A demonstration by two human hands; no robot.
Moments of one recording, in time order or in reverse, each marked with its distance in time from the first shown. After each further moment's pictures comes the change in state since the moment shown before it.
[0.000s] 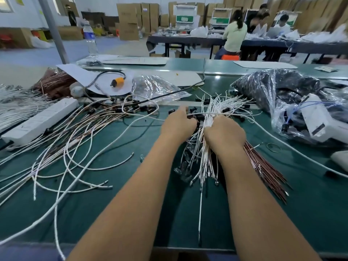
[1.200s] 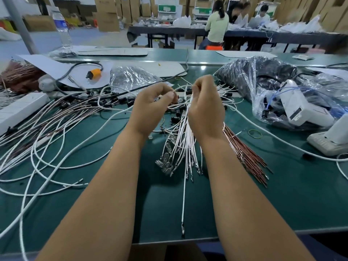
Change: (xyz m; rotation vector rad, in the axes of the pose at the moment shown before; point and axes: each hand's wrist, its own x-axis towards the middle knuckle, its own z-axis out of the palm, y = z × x) left_hand -0.019 -0.006 -0.027 -0.476 0.106 0.375; right_hand -0.006 -0.010 -0.006 0.577 0.559 -0.316
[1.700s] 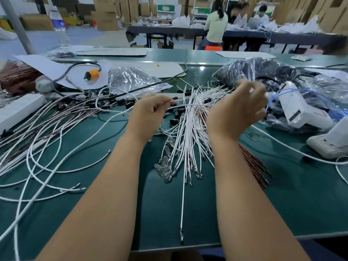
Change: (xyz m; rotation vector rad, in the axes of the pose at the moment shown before) left_hand 0.005 -0.037 0.002 0.270 0.033 0.116; right_hand 0.011 0.017 -0.016 -0.372 0.420 0.382
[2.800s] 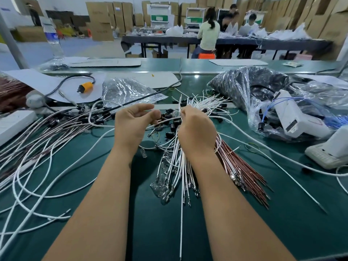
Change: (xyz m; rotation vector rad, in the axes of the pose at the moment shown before) left_hand 0.010 -0.003 -0.008 -0.590 0.166 -0.336; right_hand -0.026 -0.007 0.022 -0.062 -0.559 -0.407
